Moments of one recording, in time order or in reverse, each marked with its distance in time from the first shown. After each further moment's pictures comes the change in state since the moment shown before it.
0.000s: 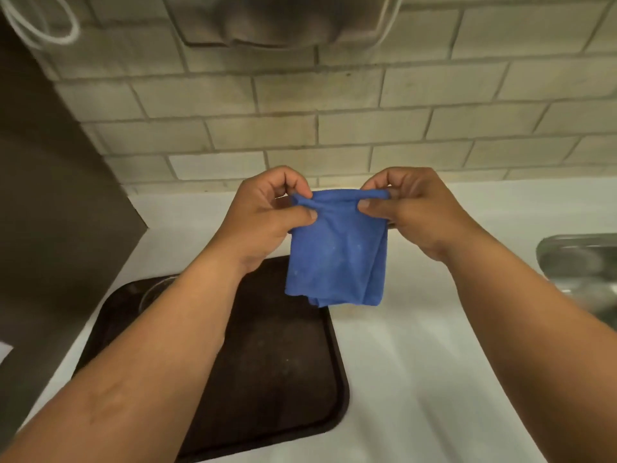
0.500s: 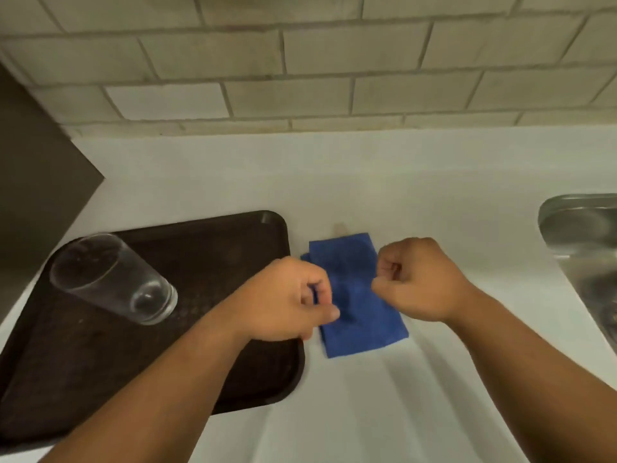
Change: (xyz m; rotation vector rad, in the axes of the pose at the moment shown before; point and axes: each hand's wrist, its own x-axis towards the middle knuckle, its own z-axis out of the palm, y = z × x) left_hand -0.075 -0.084 0.082 0.423 -0.471 -0.374; right_hand -0.073 0.113 -0.038 -0.700 -0.202 0.180
